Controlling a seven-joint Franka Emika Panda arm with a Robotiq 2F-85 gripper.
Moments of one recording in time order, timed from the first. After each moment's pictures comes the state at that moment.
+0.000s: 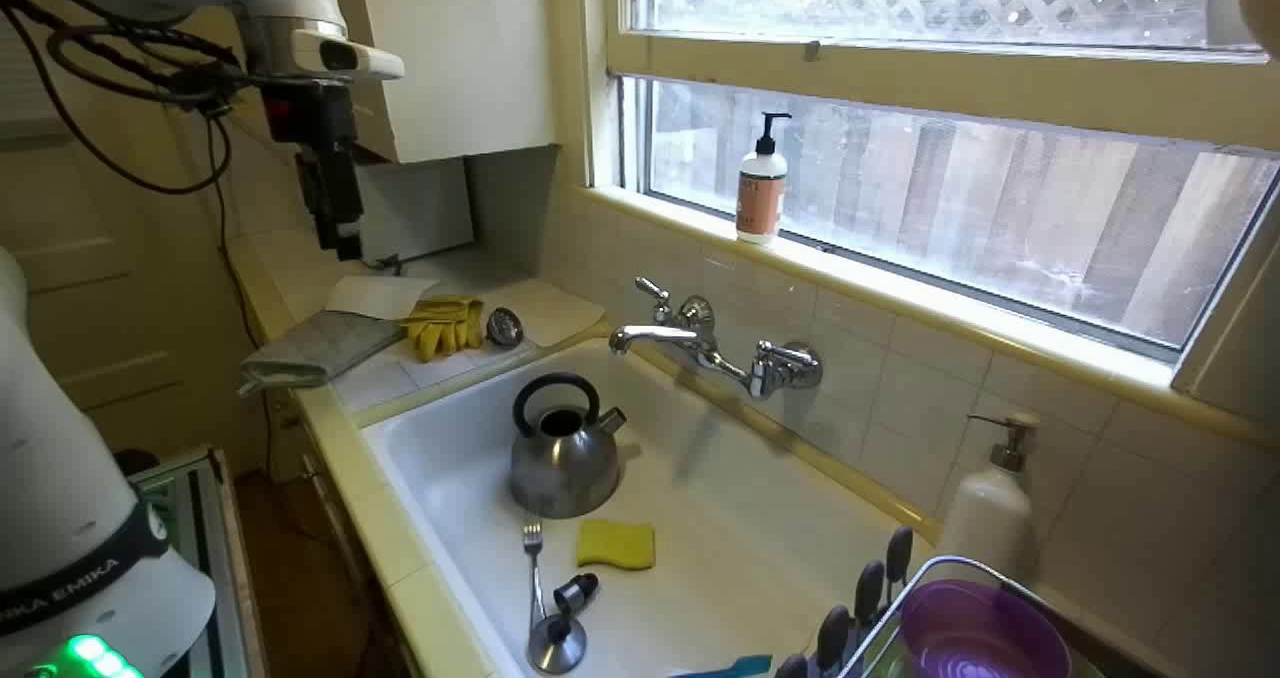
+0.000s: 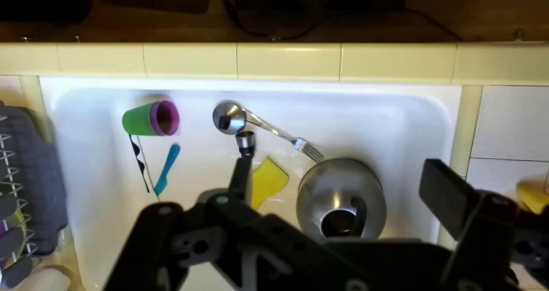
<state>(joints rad) 0.09 -0.84 0.26 -2.70 0.02 1.78 0.23</state>
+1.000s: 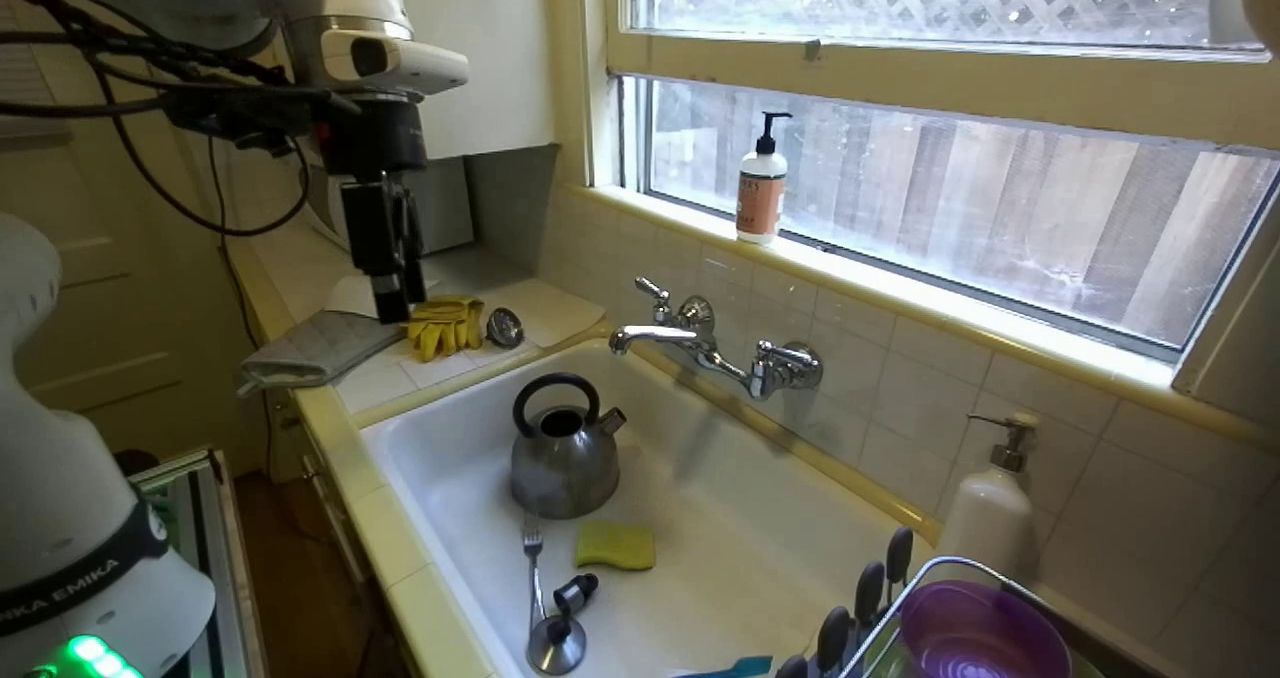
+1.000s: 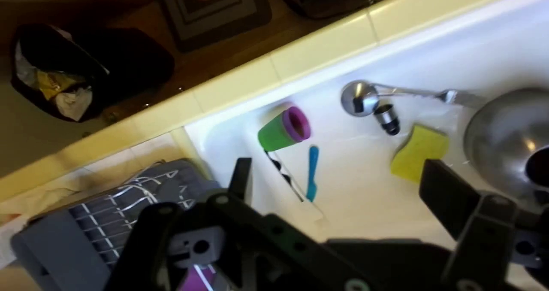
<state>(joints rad) -0.21 -0.85 0.07 -2.75 -0.27 1.87 0.33</state>
